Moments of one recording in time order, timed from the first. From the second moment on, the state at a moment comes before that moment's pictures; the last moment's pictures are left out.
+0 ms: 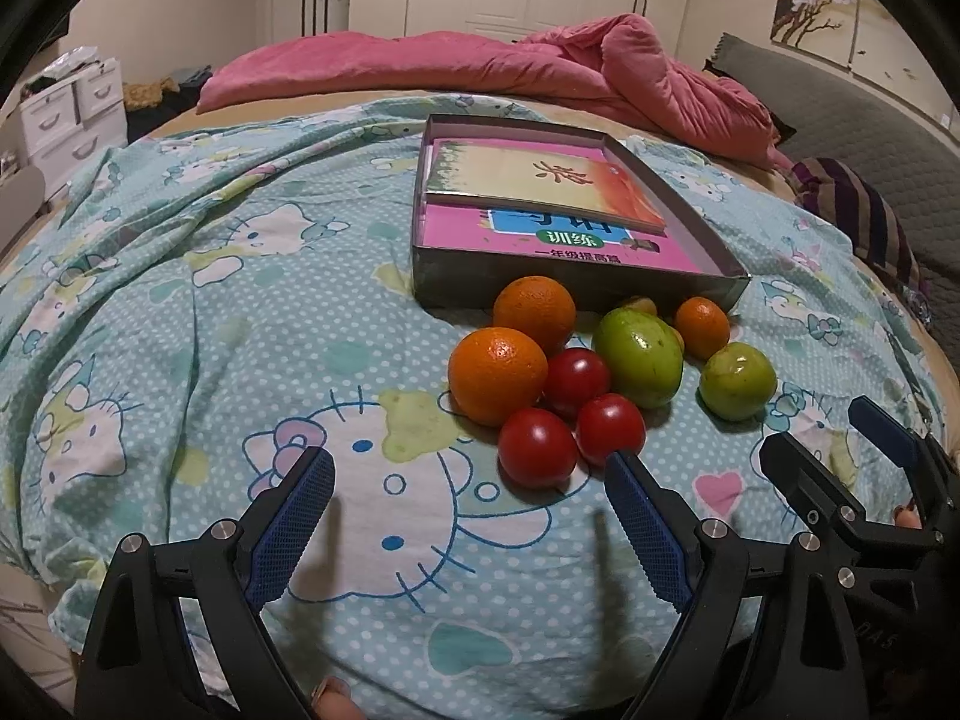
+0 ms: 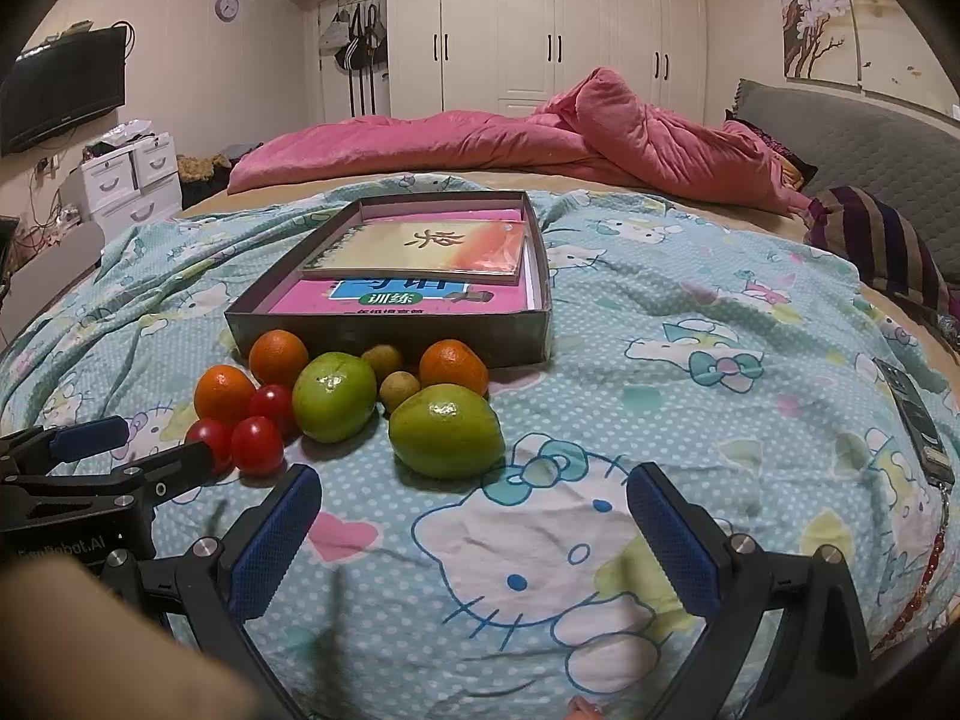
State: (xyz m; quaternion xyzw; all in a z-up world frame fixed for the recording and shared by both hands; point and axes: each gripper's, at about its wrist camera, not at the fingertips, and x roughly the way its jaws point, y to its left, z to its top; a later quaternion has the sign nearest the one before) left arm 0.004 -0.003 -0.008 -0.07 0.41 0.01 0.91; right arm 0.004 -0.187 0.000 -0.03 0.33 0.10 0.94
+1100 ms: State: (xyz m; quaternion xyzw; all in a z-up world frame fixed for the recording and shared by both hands) left arm 0.003 -0.002 -0.005 -0.06 0.40 0.02 0.91; right arm 0.005 -0.186 -0.002 -0.04 0.33 0.10 0.94
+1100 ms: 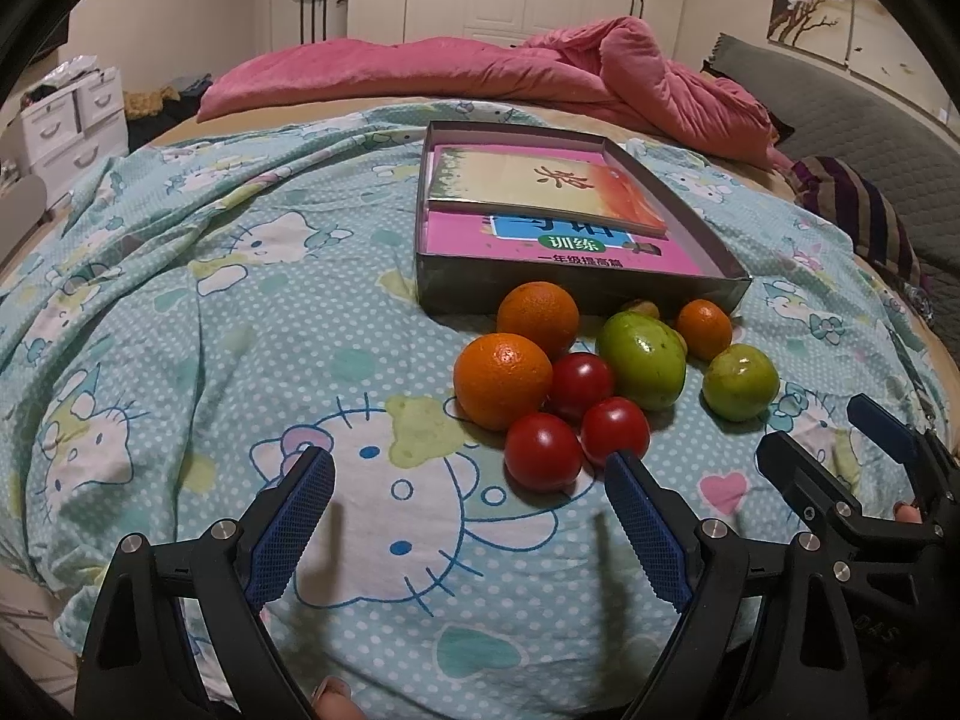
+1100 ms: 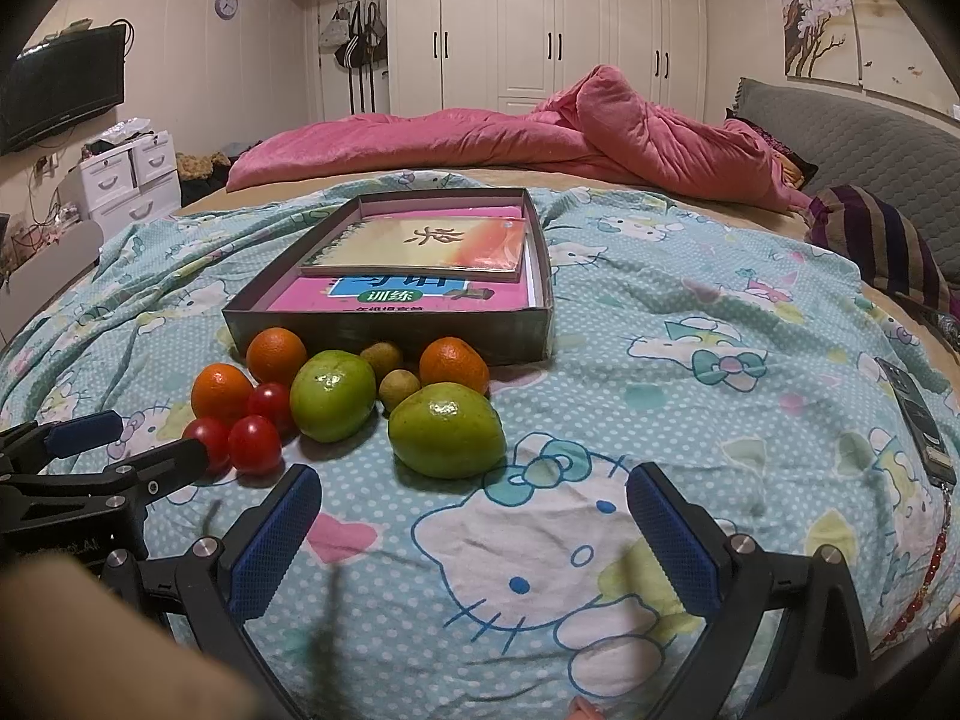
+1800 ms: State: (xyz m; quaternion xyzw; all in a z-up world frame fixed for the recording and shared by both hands) left arm 0.016 0.013 -0.015 -0.08 0.42 0.01 0.90; right arm 0.033 -0.181 -0.019 -0.04 0.36 0.10 0.93
